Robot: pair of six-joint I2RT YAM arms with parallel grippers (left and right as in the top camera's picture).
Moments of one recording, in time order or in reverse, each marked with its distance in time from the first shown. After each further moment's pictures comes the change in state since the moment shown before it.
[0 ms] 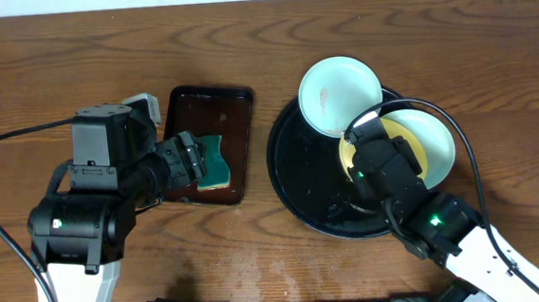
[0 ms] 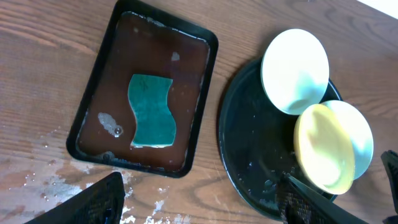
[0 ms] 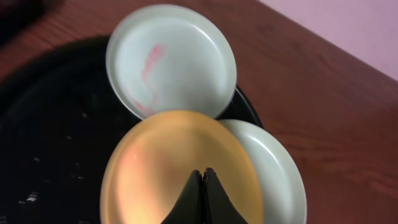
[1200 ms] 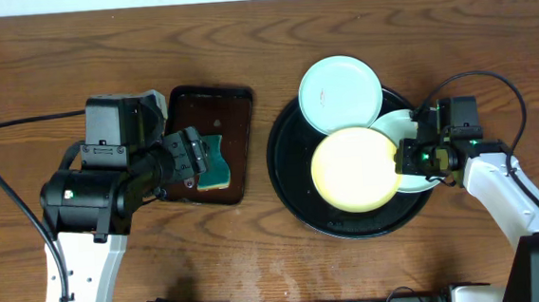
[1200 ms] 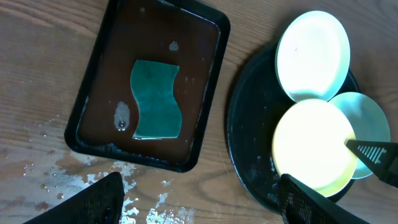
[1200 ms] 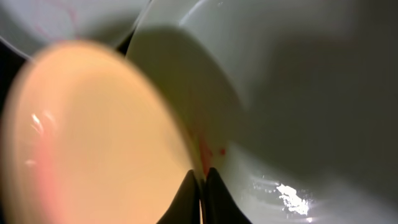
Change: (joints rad) left arm 0.000 0.079 0.000 -0.013 0.000 0.000; right arm -0.688 0.397 0.003 -0.015 -0.836 0.147
